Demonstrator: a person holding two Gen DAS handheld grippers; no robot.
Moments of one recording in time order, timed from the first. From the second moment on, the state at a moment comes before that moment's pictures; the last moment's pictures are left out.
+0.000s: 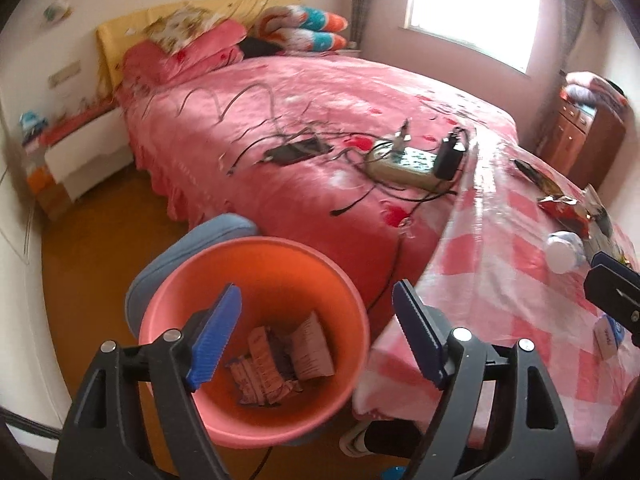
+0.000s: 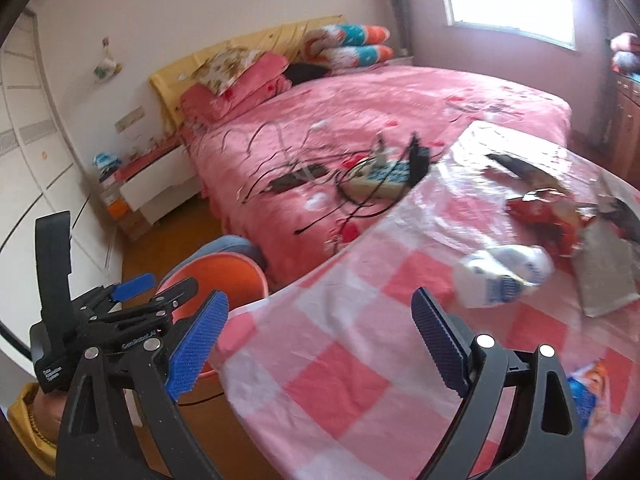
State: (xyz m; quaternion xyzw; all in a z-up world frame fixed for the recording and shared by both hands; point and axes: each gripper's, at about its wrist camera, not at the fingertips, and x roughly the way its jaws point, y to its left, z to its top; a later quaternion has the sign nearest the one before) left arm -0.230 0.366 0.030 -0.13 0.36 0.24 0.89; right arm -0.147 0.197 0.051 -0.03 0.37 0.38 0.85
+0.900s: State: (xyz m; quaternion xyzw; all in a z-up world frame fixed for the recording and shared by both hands) left arm -0.183 0.234 0.080 0.00 0.36 0.19 0.91; right arm -0.127 0.057 0.054 0.06 0.32 0.31 0.89
